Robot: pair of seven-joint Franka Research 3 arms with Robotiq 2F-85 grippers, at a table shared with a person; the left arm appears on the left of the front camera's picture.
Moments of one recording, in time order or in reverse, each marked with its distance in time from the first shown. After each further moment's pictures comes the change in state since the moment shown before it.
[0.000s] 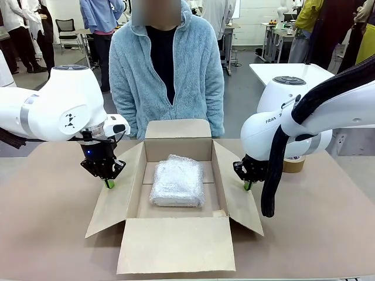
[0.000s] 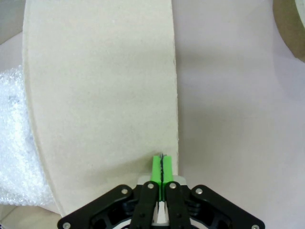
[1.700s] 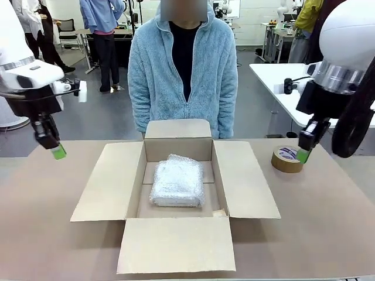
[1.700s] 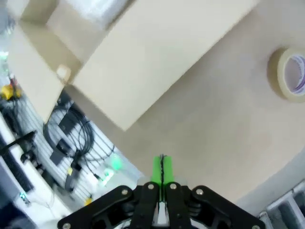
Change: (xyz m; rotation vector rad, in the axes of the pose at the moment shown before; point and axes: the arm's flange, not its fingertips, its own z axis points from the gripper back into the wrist) left arm -0.064 0.082 0.157 -0.126 -0.022 -0.965; right arm -0.032 -0.092 0.184 0.128 0.138 0.859
